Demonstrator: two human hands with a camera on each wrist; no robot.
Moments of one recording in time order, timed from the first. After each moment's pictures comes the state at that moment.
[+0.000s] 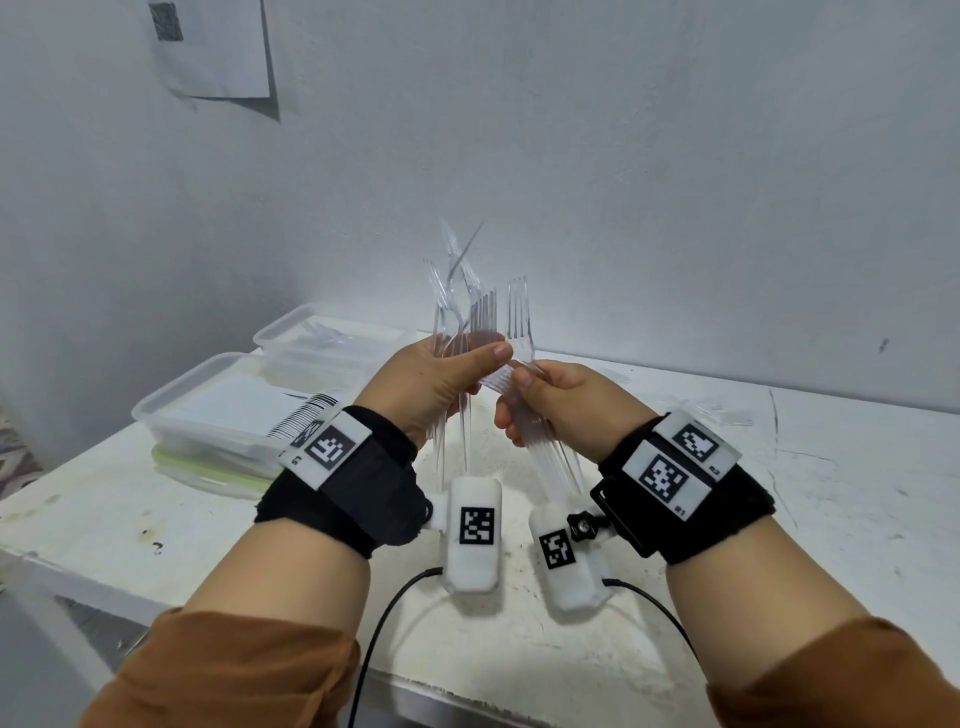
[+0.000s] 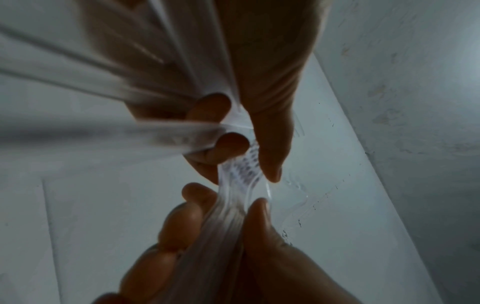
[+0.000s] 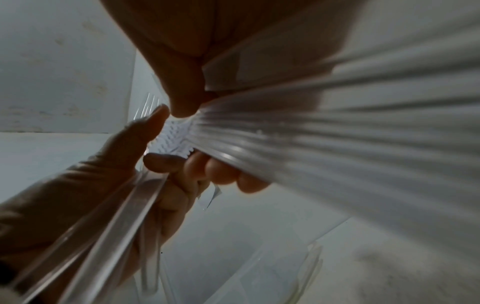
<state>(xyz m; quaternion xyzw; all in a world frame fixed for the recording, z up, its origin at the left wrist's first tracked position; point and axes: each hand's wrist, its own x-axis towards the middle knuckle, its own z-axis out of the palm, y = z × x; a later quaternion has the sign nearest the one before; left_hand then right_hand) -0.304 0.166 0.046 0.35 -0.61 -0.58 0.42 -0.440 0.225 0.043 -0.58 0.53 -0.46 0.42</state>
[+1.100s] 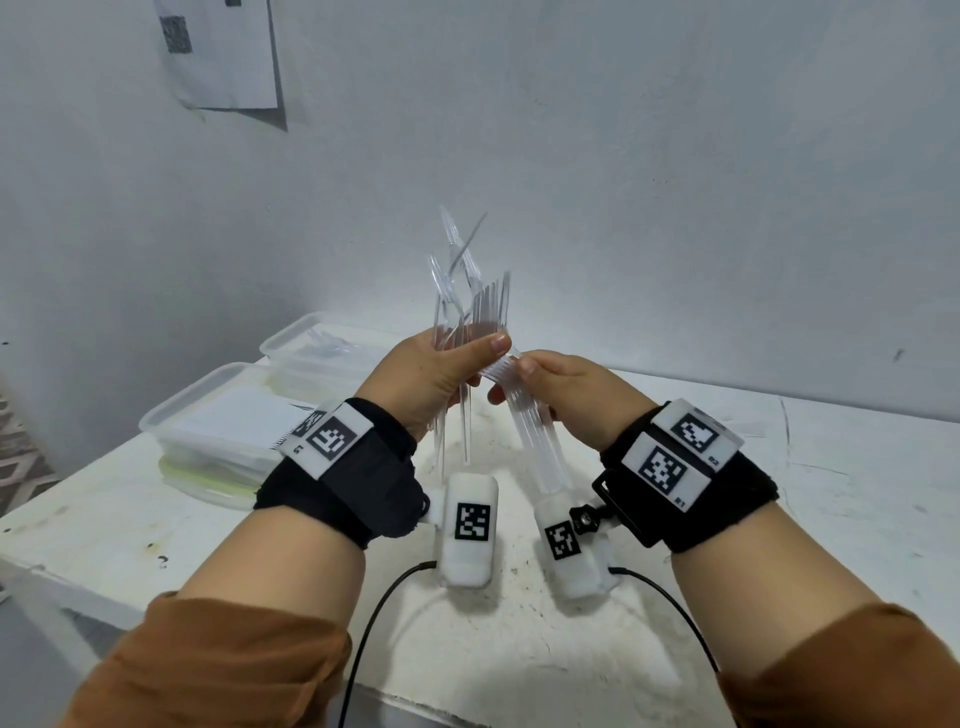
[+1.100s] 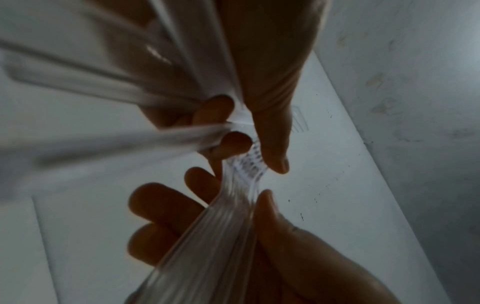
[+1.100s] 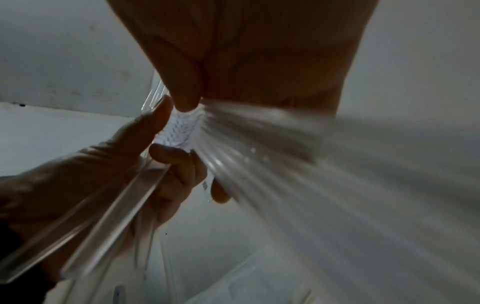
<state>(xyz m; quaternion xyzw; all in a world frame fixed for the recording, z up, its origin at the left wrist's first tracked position) -0.305 0.151 0.055 0.34 -0.61 -0.56 0.44 -0.446 0.215 0.060 -0.65 0.58 -0.39 0.30</state>
